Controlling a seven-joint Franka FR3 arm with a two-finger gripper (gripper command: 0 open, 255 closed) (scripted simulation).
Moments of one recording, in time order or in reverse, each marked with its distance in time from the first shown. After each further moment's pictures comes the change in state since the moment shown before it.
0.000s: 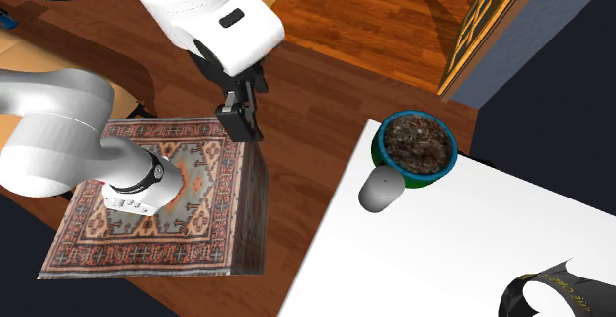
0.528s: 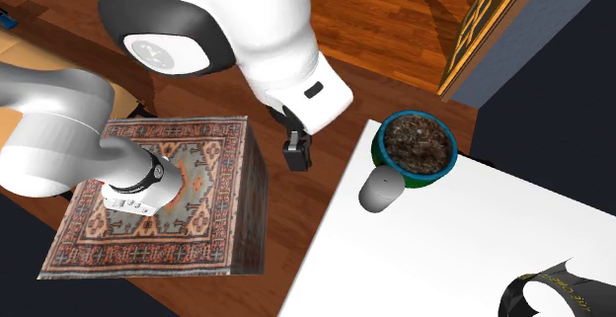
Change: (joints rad) arm -0.015 0.247 -0.018 0.004 0.015 0.274 0.034
